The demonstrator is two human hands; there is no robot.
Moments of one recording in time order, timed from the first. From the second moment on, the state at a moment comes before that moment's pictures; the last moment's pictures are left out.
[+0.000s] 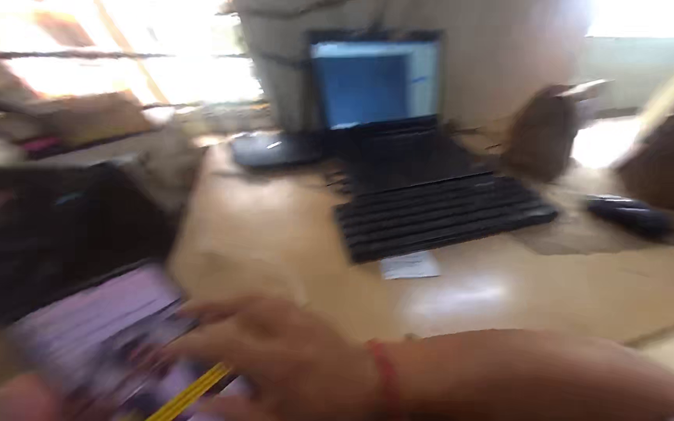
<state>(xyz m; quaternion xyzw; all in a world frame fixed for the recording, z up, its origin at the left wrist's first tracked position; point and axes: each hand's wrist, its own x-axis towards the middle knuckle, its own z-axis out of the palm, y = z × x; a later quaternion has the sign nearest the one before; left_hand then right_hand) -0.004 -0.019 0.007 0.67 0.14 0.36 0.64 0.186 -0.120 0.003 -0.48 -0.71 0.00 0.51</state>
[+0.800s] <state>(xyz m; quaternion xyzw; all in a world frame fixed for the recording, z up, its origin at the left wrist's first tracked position) 0.002 -0.007 -0.006 0.50 0.10 0.36 0.78 0.189 -0.110 -0.008 -0.51 -0.71 0.01 0.49</state>
